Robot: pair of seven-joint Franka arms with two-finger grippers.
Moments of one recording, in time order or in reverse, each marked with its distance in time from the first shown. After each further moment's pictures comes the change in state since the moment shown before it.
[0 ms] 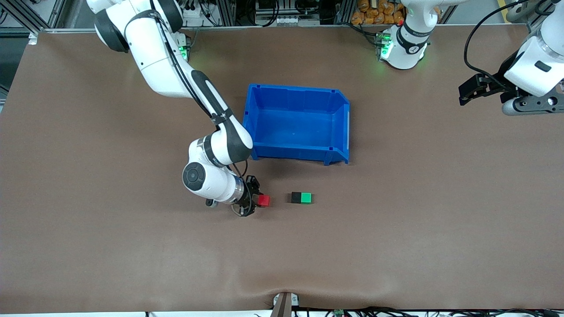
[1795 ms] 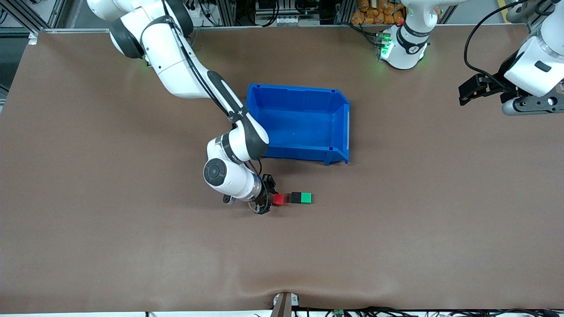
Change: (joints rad) left arm 0.000 0.000 0.000 0.000 0.000 0.000 0.000; right arm 0.059 0.074 0.000 0.085 0.000 0.032 0.077
